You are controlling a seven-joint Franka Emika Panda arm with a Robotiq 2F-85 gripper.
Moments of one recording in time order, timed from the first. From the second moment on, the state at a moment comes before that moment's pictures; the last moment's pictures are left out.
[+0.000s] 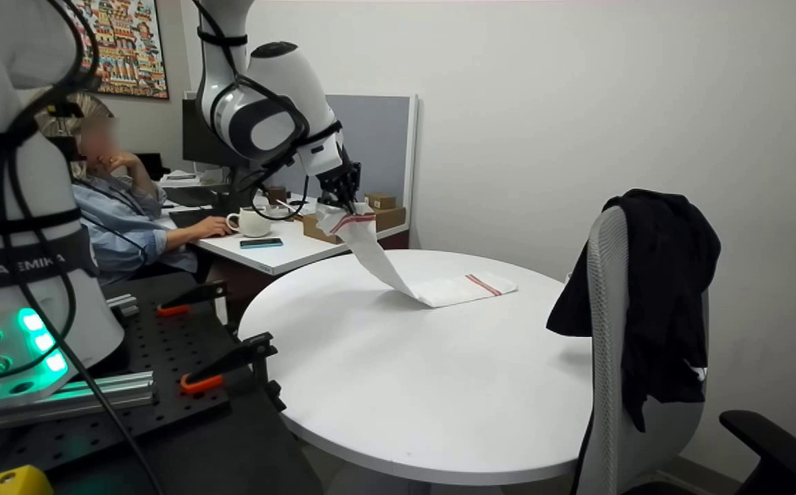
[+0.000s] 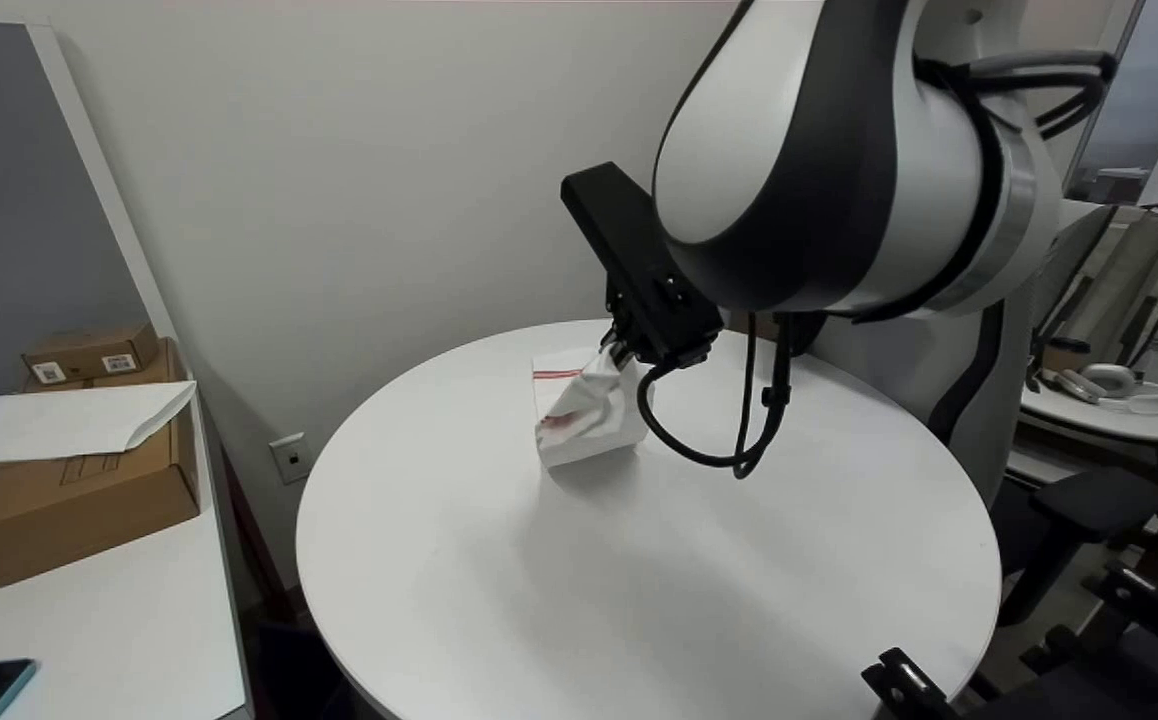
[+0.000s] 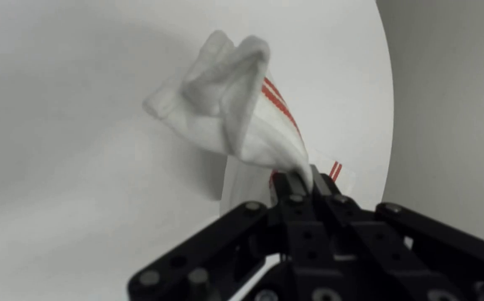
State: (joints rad) arm -0.44 0.32 0.73 -2.74 0.18 3.65 1.27
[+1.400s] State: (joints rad) arm -0.91 0.28 1.31 -2.74 0.03 3.63 1.38
